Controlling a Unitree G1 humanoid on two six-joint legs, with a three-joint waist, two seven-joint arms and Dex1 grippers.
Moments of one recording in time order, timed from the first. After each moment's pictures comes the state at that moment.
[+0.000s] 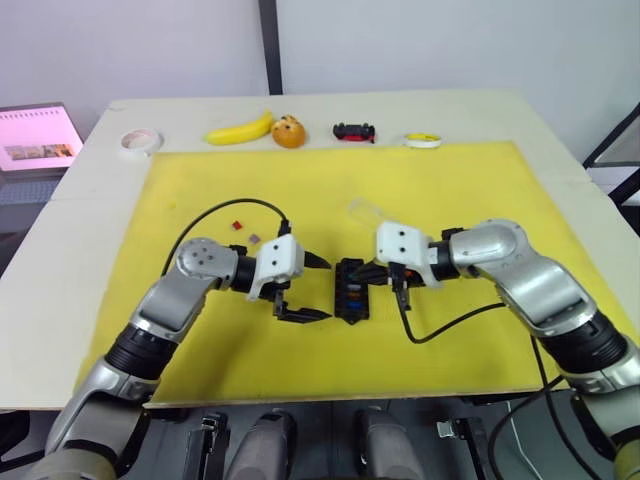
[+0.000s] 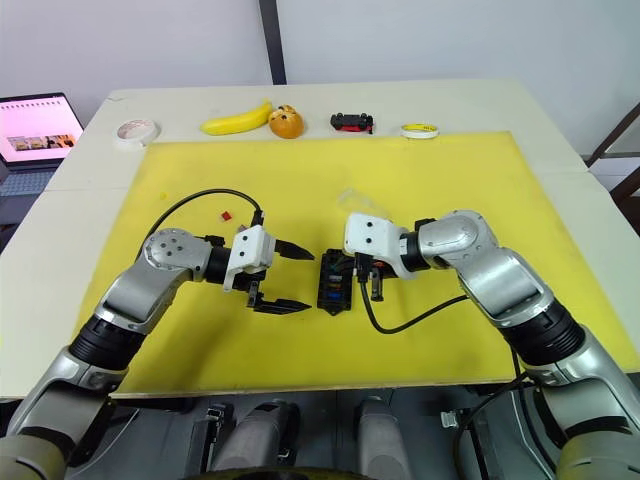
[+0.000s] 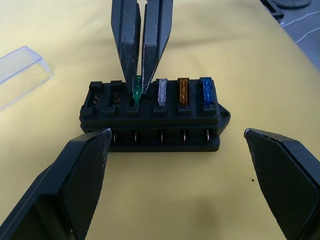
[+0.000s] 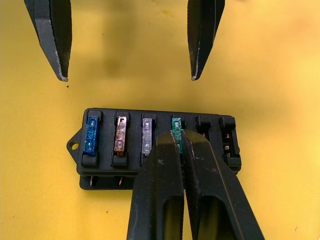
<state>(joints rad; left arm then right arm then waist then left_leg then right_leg) -0.55 0.55 -0.30 -0.05 -0.23 0.25 -1.23 -0.65 -0.80 0.38 -0.26 0.21 0.58 1.09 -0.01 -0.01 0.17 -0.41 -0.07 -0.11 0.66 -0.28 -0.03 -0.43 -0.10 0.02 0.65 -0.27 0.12</state>
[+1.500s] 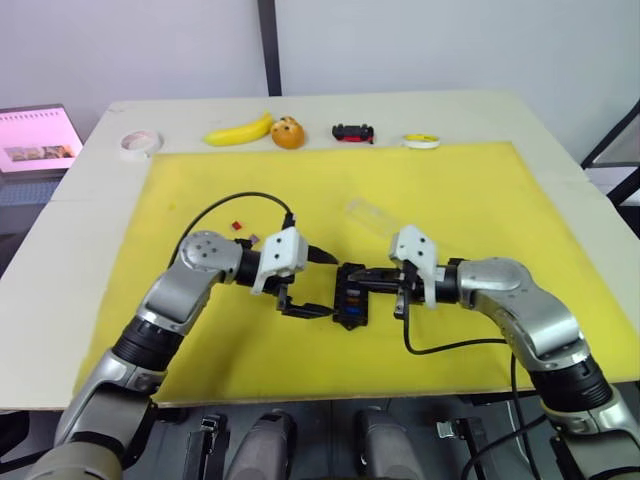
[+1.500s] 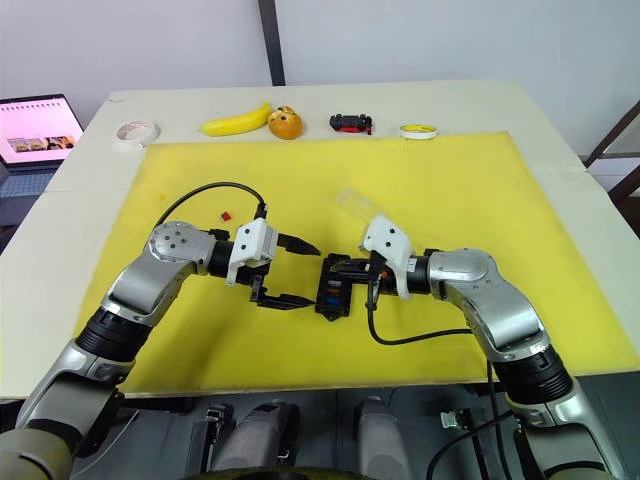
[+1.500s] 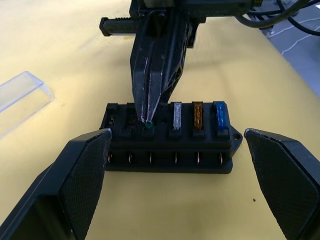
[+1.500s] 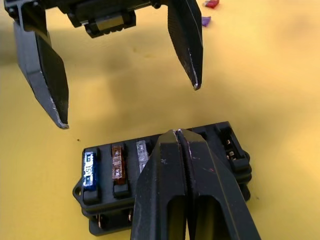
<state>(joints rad) -0.59 0.52 -0.30 -0.01 -0.25 0.22 -1.26 -0.40 -0.65 0.18 -0.30 0.34 0.61 0.95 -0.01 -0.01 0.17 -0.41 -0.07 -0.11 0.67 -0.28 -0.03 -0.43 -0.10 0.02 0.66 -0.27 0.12</state>
